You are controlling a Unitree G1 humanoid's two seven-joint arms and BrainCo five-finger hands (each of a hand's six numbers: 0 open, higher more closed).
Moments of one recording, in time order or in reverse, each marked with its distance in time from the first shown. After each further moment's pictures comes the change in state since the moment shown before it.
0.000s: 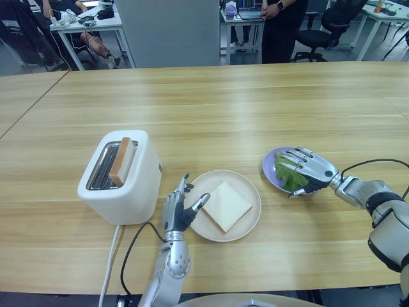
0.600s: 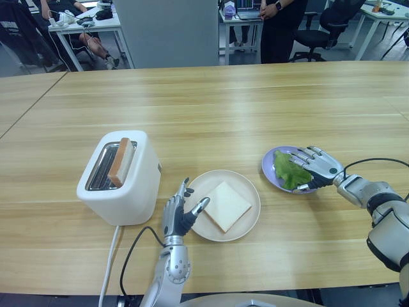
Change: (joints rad) left arm 0.041 0.000 -0.005 -0.003 0.000 -0.004 0.003; right arm 0.000 -0.004 -0.029 0.036 0.091 0.079 0.188
